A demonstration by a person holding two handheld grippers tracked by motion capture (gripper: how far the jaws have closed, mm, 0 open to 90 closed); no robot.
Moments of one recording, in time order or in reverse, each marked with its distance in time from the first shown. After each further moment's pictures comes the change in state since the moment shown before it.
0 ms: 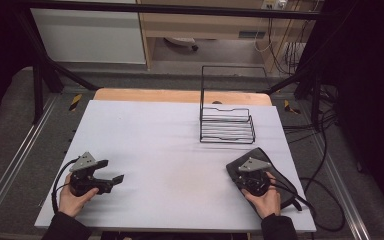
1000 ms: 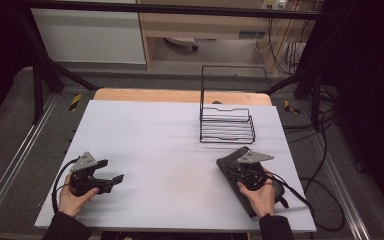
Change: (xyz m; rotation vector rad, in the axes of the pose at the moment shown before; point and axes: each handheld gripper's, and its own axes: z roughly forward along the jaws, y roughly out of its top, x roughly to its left) left arm 0.000 0.000 0.000 0.004 0.018 0.010; right arm 0.008 0.030 -0.009 -0.111 0.153 0.127
